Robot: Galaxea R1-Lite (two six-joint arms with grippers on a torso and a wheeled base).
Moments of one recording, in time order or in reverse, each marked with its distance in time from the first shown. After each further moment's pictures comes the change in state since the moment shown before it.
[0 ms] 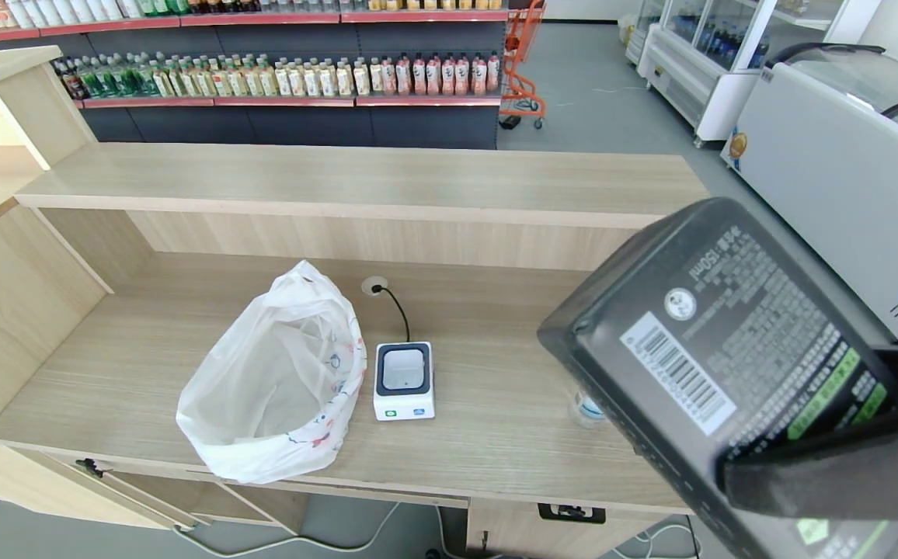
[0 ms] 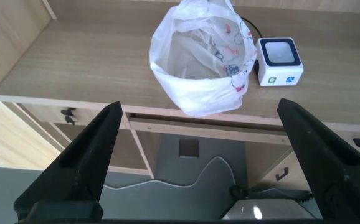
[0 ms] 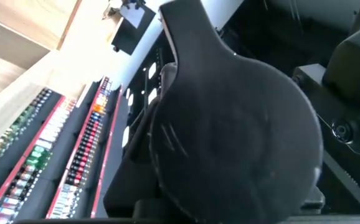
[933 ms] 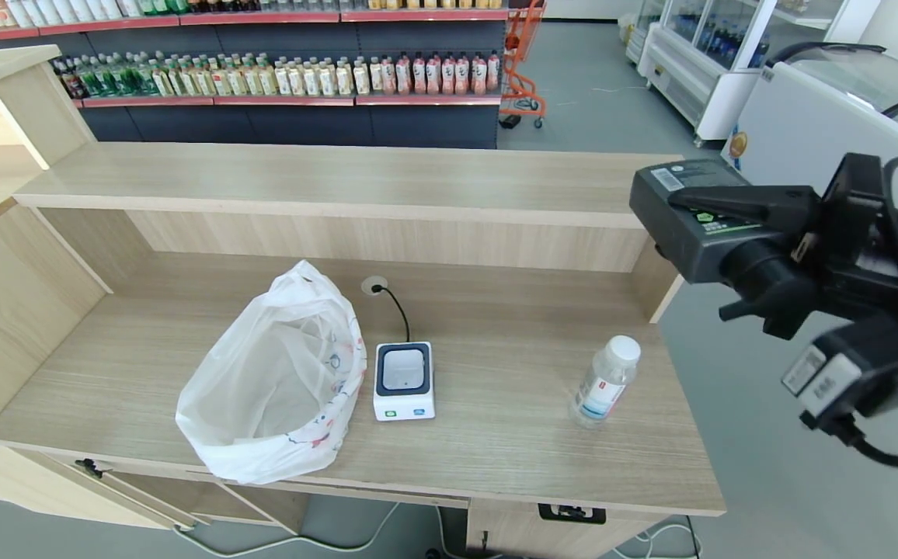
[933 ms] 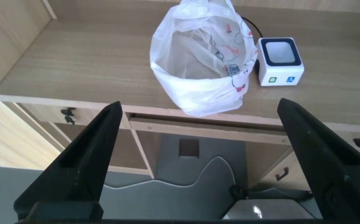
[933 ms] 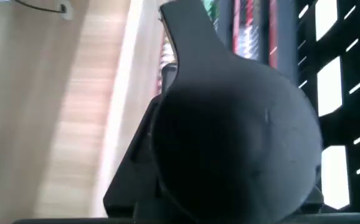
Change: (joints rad) left arm 0.000 0.000 0.000 0.000 0.000 0.000; right arm -0.360 0.063 -0.056 -0.032 -0.360 0.590
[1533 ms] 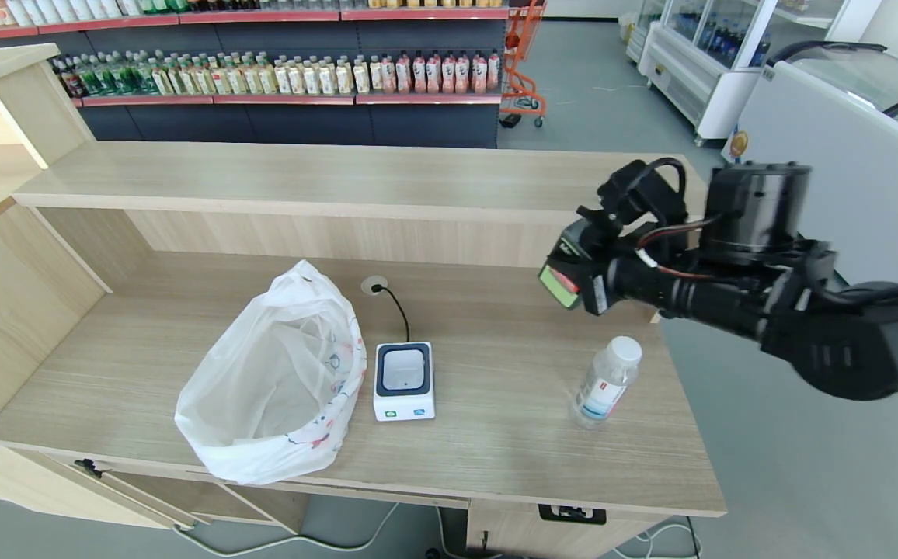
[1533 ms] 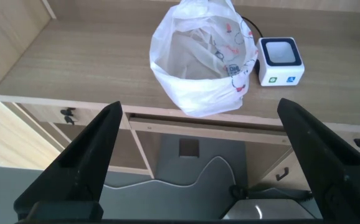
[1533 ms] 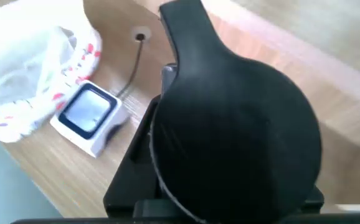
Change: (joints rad) left arm 0.000 0.000 0.000 0.000 0.000 0.000; right arm 0.075 0.438 -0.218 -0.045 -0.488 1.566
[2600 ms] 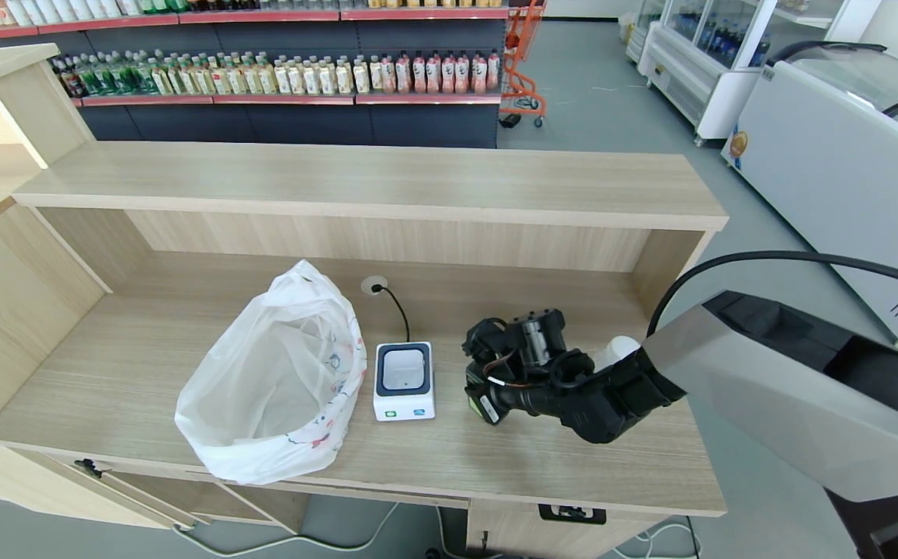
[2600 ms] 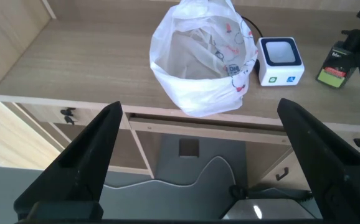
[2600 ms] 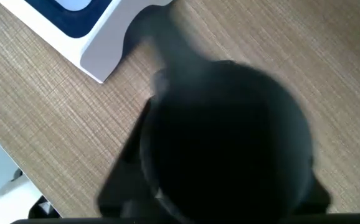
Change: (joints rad) left arm 0.000 0.000 0.000 0.000 0.000 0.000; right arm 0.120 0.653 -0.310 0.093 -0.043 0.087
